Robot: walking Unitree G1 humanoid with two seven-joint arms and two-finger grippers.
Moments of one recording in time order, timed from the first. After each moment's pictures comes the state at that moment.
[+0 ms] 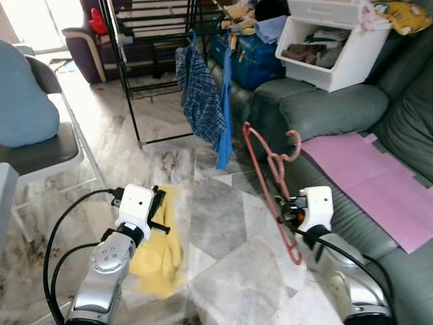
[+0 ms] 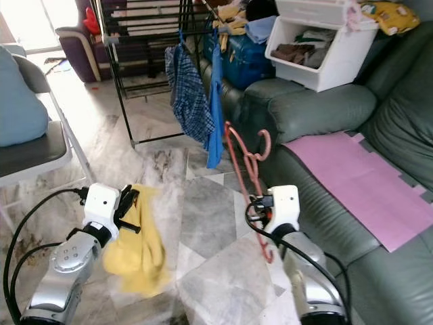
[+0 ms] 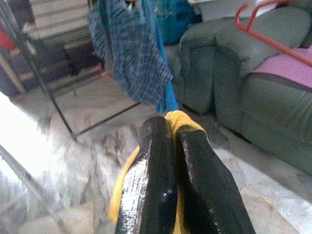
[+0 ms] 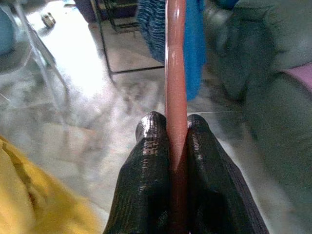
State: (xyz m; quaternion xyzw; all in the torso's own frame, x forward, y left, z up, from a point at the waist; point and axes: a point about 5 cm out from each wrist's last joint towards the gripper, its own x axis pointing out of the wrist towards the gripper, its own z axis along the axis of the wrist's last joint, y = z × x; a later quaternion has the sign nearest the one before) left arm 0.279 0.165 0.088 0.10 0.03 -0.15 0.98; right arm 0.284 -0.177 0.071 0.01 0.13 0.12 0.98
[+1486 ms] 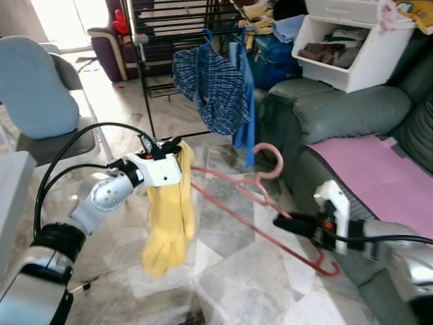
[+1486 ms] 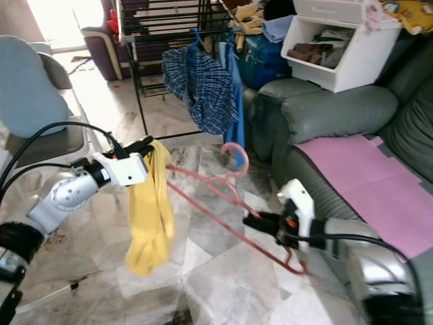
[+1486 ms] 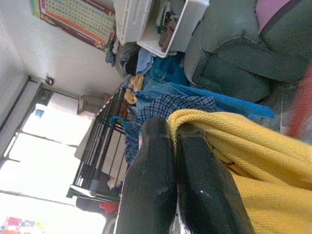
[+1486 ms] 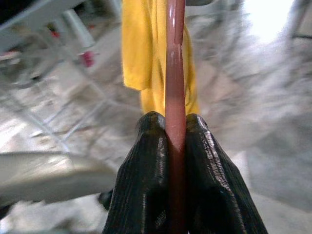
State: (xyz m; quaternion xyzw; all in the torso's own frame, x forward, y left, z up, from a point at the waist) left arm 0.351 0.172 0.167 0.54 -0.18 -0.28 0.78; right arm 0.265 -0.210 0.118 0.02 0.21 0.51 0.84
